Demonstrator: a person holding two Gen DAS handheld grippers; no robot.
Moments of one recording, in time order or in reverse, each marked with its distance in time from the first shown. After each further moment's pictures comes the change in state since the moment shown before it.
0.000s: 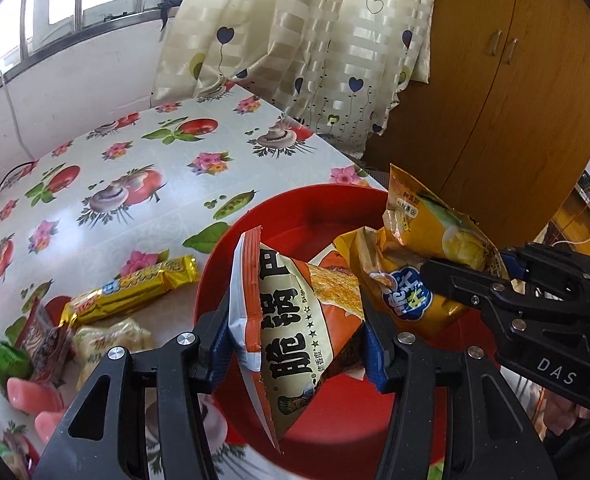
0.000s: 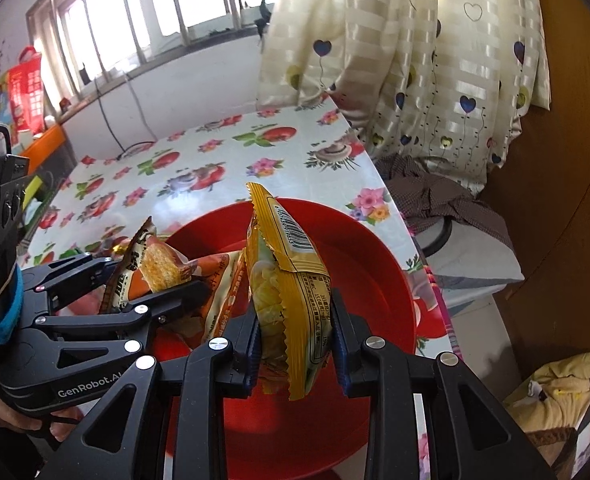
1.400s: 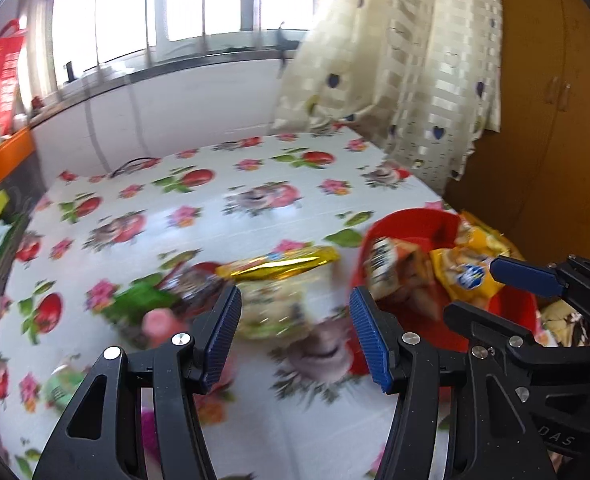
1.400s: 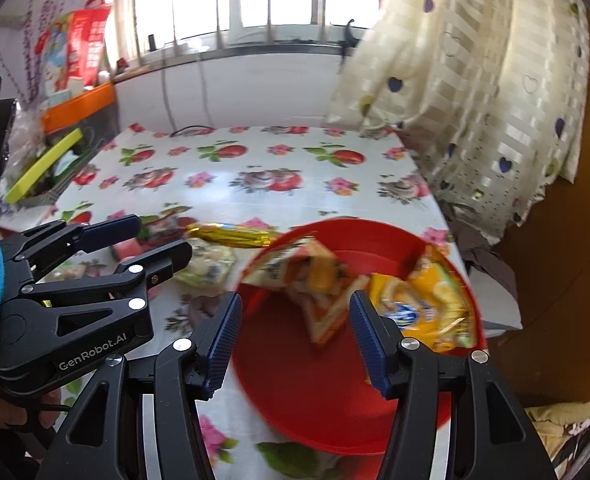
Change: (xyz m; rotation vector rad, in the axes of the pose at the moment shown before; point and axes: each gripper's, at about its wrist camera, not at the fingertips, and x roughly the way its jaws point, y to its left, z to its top) left arm -0.103 0.051 -0.052 -0.133 -0.148 0.311; right arm -0.034 0.118 -0.016 -0.237 -0.057 0.031
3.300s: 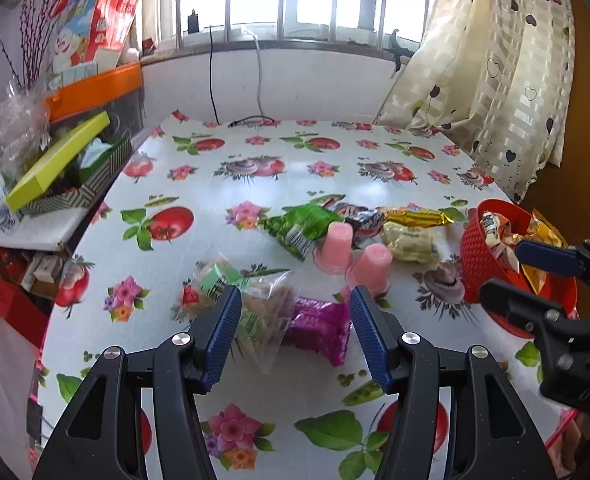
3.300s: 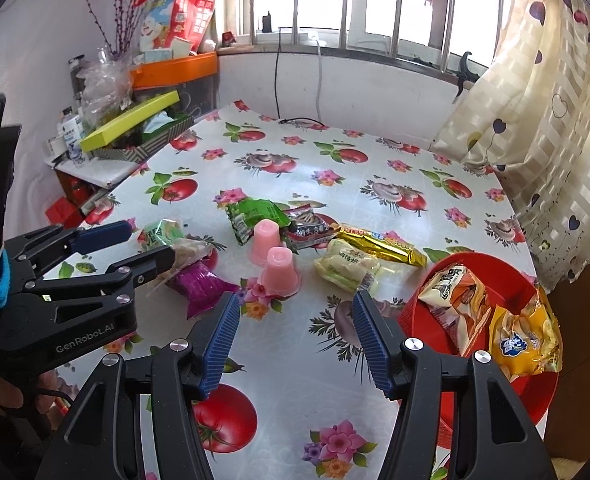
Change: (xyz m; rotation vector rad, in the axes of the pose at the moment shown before) left arm -0.065 0.113 -0.076 -0.201 0.025 0.168; right arm -0.006 0.113 0.001 -0.189 0.006 0.169
